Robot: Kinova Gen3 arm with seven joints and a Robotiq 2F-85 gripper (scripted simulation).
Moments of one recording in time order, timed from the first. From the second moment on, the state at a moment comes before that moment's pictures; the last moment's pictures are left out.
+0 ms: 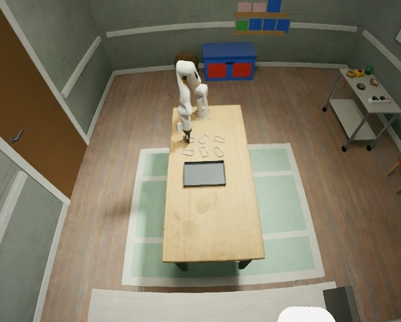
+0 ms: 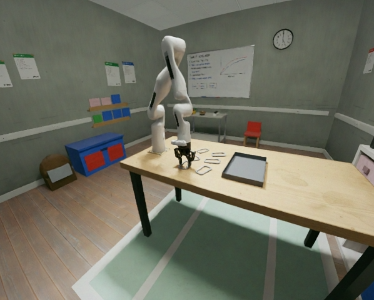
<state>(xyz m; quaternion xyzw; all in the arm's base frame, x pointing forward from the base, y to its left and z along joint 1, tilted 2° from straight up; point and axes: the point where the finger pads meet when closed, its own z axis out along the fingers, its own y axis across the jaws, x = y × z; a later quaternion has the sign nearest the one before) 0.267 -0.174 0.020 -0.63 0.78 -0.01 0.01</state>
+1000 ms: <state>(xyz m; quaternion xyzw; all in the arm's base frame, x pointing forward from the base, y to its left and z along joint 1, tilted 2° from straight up) 0.266 -0.174 0.020 -0.63 0.78 -0.01 0.01</state>
